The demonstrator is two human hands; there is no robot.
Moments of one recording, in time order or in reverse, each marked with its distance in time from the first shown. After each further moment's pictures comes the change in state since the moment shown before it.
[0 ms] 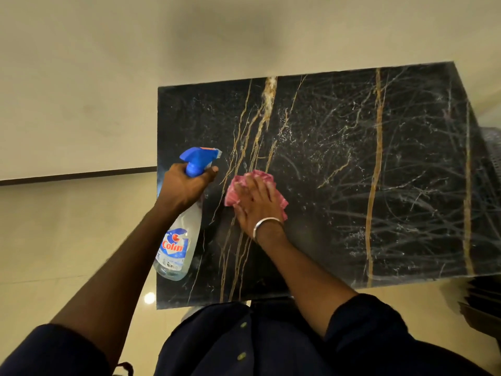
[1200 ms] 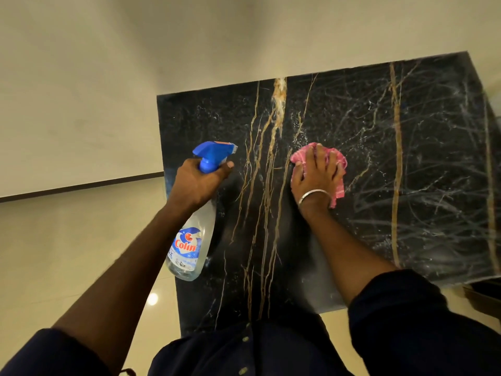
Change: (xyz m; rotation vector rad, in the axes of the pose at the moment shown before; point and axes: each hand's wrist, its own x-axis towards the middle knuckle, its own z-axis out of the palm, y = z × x) left_hand 0.069 -0.003 -0.021 -0.030 -0.145 0.063; right_hand 0.072 0.070 -0.024 0.123 0.207 0.636
